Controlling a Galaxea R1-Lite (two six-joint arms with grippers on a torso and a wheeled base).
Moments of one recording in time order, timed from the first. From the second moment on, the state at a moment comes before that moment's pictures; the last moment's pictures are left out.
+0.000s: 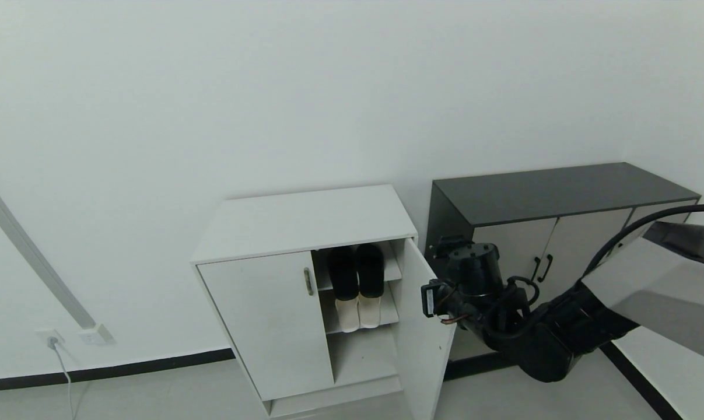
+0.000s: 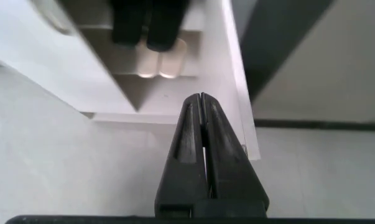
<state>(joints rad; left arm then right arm) 0.00 0.00 0.00 0.00 0.01 -0.10 0.65 2.15 -0.99 -0.76 -0.36 0.19</state>
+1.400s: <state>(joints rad) 0.00 0.00 0.00 0.00 0.01 -0.10 0.57 2.36 -1.10 -0.75 -0.32 0.18</state>
